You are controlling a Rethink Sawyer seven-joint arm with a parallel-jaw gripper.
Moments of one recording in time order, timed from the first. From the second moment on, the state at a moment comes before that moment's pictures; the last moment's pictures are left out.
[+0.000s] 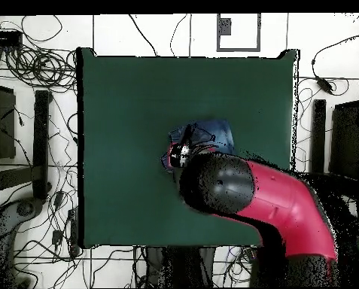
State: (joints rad) arm -0.35 -1.08 0.09 1.80 0.08 0.77 1.57
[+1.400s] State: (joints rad) arm -0.62 -0.73 0.22 1.77 -0.18 0.46 1.57
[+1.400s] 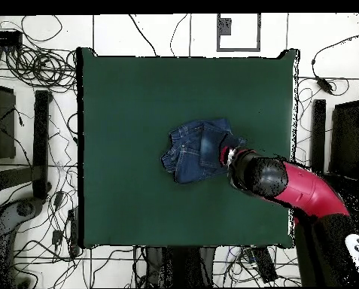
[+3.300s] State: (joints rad) arm -0.86 -0.69 0.44 1.62 -0.34 0.62 1.57
